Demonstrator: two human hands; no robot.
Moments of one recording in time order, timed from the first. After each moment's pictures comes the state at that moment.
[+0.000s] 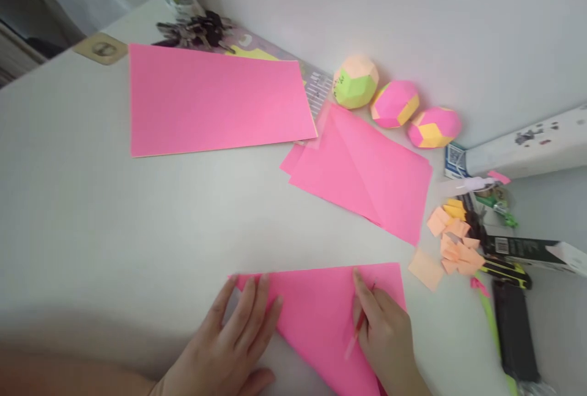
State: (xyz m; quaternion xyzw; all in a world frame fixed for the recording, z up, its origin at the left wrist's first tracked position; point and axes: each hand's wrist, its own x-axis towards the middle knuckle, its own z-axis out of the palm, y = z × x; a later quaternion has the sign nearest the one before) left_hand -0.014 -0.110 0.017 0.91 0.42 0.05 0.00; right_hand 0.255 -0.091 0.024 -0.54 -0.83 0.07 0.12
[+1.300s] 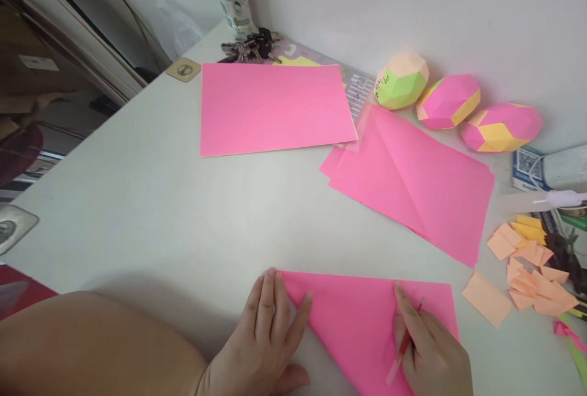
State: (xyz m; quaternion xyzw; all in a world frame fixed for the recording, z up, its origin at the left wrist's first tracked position) left_hand -0.010 -0.118 0.023 0.87 0.49 -0.02 -0.06; right_hand 0.263 -0.091 0.016 -0.53 -0.84 0.04 0.12
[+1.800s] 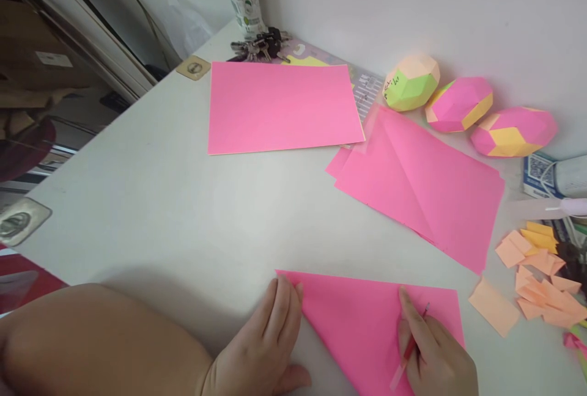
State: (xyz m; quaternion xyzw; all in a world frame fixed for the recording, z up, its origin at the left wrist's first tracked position) left_hand -0.010 -0.111 0.021 0.88 0.46 0.01 -0.10; right_hand 0.262 -0.090 0.020 -0.54 -0.83 0.06 0.11
